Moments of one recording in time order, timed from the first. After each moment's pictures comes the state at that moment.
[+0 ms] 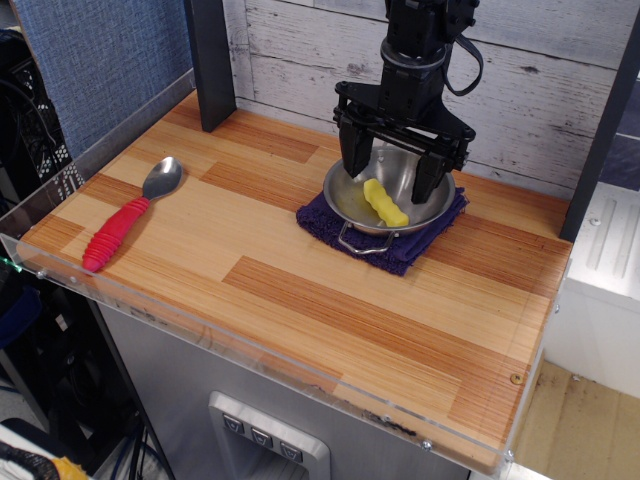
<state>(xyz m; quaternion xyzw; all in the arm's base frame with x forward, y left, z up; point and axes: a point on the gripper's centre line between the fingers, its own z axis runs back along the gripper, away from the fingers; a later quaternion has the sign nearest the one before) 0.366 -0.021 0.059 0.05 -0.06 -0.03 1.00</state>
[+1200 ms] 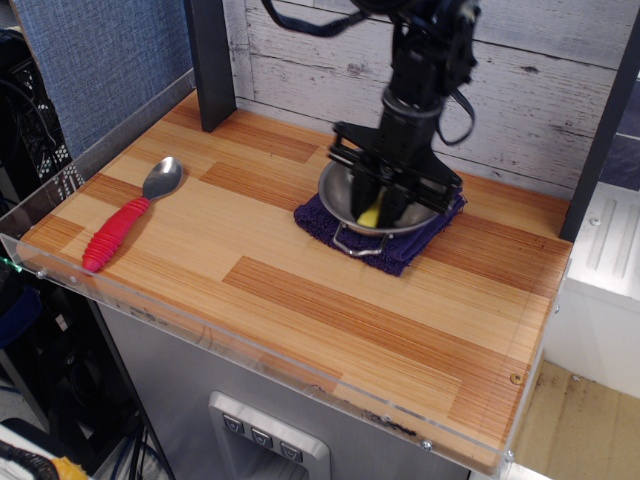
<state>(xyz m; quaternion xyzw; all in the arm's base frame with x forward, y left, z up) 0.357 -0.004 0.031 0.07 -0.01 -0.01 1.00</state>
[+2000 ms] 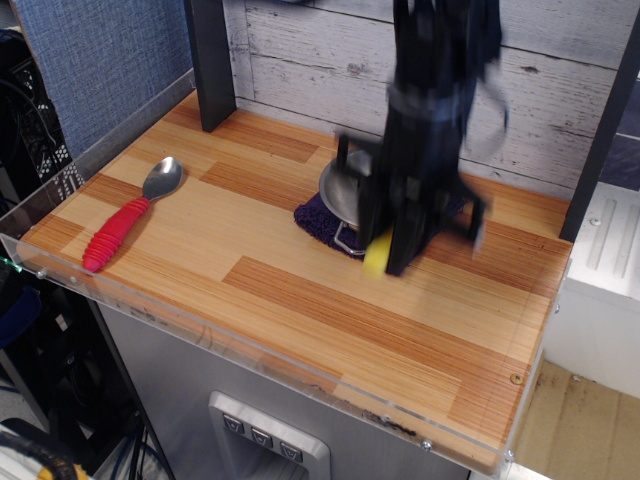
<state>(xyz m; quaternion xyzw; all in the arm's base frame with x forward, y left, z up) 0.274 -0.059 0.061 0.03 0.02 -0.10 0.99</state>
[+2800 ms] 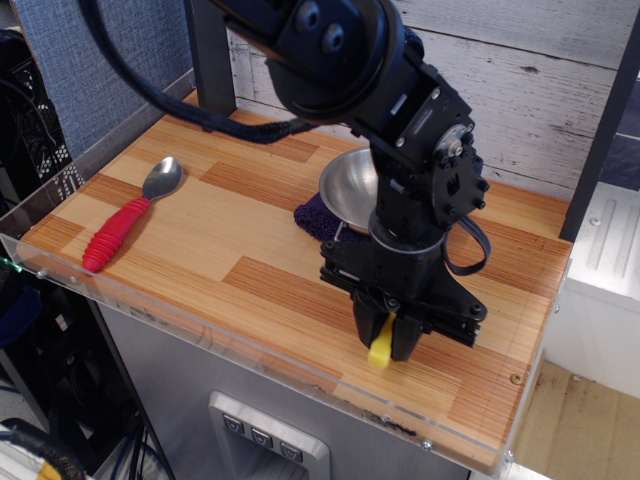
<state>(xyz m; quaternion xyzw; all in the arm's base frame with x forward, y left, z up) 0.255 -0.071 0.022 0.01 -0.06 -0.01 1.00</state>
